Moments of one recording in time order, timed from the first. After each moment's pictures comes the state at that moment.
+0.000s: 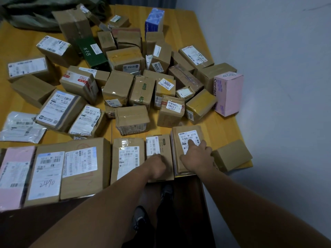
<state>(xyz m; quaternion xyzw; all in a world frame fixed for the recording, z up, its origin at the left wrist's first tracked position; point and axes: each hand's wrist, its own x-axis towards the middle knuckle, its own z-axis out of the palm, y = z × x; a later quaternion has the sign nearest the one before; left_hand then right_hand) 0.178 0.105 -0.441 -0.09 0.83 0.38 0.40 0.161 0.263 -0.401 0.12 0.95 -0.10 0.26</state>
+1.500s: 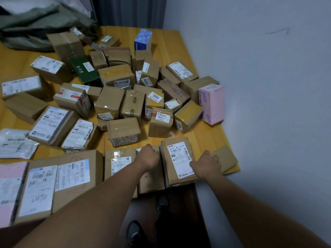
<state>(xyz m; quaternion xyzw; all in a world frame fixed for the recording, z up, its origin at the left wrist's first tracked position) 0.150 0.114 -0.398 -0.15 0.86 0.40 0.29 0.169 0.322 -0.391 0.28 0.92 -0.15 0.25</state>
